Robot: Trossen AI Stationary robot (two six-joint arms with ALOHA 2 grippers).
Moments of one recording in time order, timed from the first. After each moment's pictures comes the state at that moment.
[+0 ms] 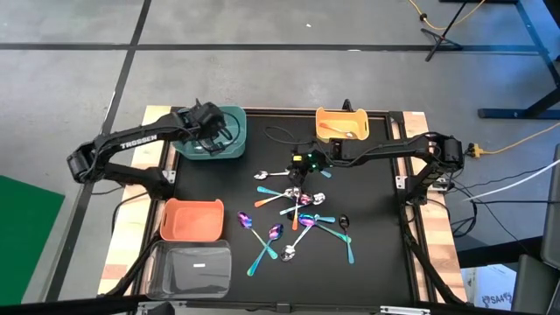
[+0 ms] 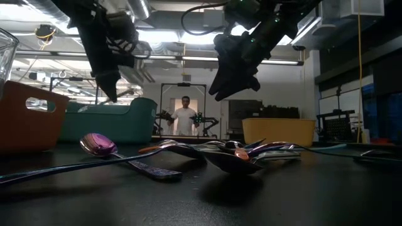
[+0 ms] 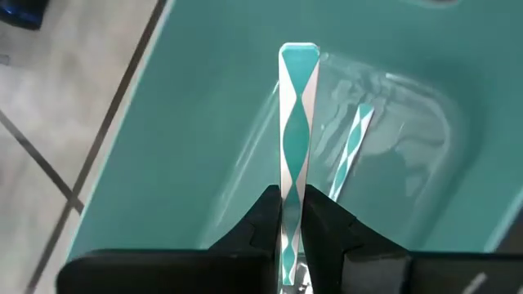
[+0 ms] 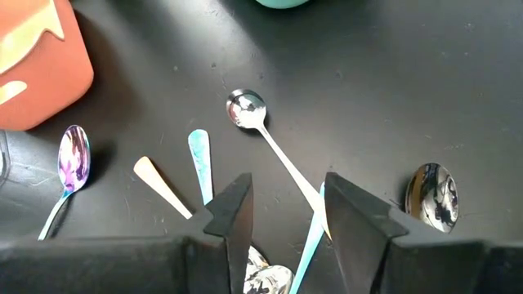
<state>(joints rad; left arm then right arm) 0.64 1.20 0.82 -0.70 -0.36 0.22 -0.14 1.66 1.13 -0.27 0.05 0.41</state>
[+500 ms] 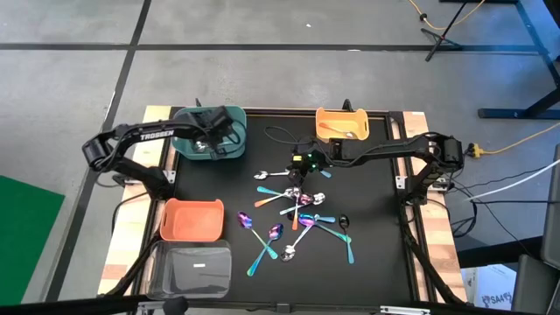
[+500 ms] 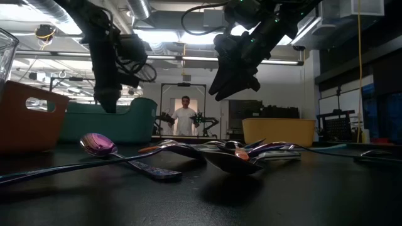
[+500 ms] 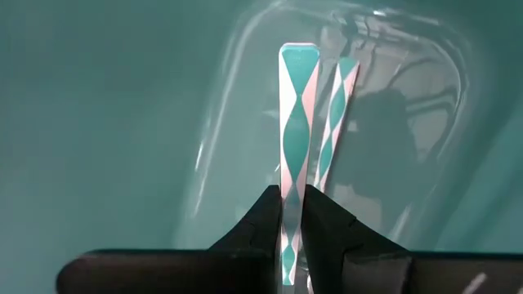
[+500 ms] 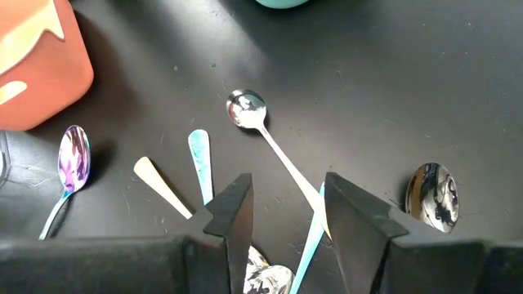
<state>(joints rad) 0.65 1.38 0.82 -0.67 -0.35 0.32 -0.14 1.66 1.13 -0.27 0.05 0.41</state>
